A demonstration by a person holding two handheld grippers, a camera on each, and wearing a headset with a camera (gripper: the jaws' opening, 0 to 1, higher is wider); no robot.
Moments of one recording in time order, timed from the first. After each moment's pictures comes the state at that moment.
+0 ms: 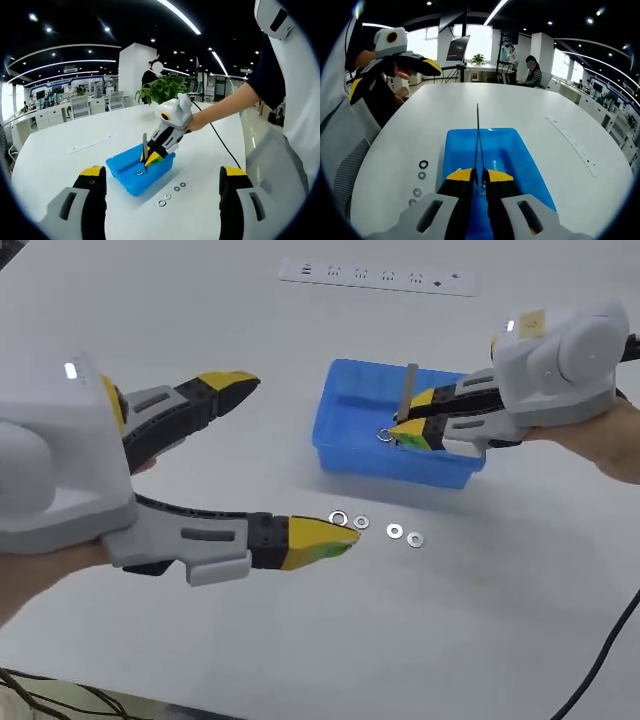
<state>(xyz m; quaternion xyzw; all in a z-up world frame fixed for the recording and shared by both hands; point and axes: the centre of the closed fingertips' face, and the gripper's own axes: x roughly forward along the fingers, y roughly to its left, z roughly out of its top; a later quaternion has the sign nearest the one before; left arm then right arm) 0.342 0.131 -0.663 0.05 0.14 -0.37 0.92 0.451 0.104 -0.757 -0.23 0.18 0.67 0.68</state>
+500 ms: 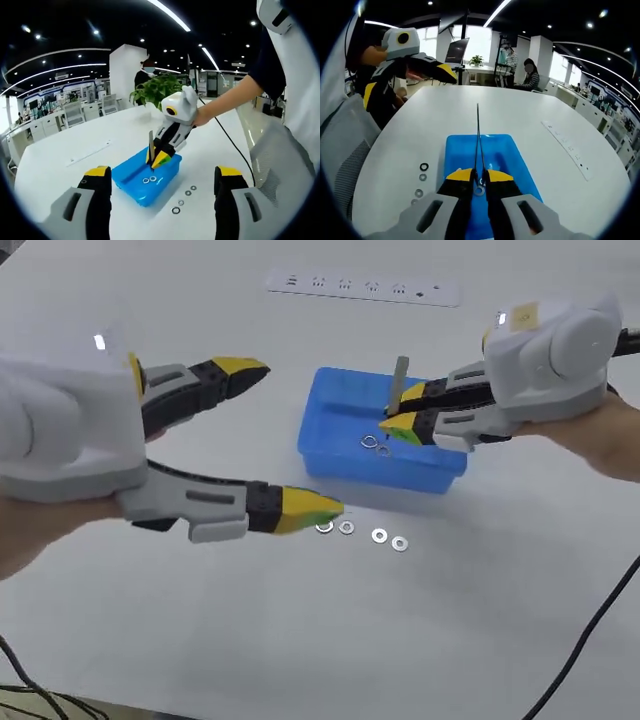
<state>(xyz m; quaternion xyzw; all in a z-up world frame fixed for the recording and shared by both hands) 0.381 0.131 -0.657 0.09 0.12 -0.40 0.90 0.452 0.099 -0.740 -0.24 0.16 0.67 0.69</state>
